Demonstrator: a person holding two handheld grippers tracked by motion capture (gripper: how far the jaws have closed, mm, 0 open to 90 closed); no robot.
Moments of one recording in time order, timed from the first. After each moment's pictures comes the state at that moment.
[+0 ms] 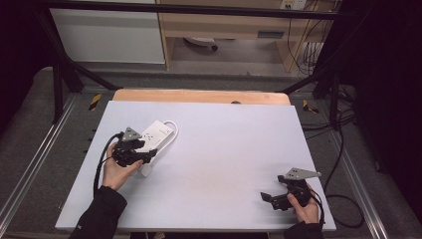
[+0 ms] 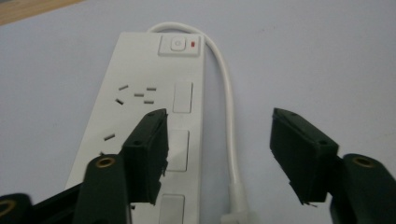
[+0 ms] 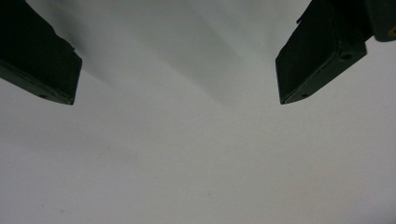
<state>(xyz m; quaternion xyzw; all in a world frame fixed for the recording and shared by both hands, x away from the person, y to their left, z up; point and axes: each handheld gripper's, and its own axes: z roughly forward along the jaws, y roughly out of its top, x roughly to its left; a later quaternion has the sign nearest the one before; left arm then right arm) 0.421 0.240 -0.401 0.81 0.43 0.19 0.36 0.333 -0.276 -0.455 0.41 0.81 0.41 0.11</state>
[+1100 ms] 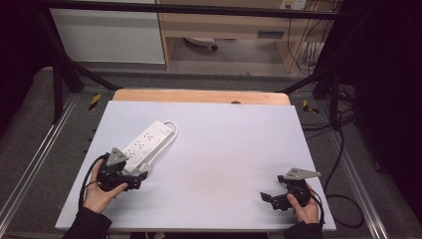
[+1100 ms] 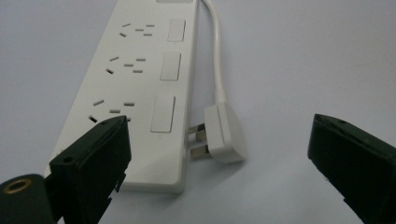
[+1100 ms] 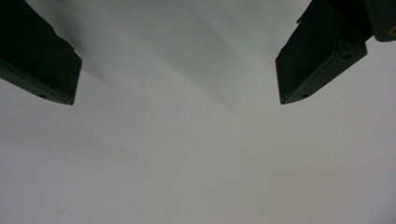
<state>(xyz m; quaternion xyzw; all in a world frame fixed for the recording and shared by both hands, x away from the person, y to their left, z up) 0.356 0.264 -0.413 0.81 0.42 0.21 0.35 0.333 -0.276 -0.456 0.41 0.80 0.41 0.10</state>
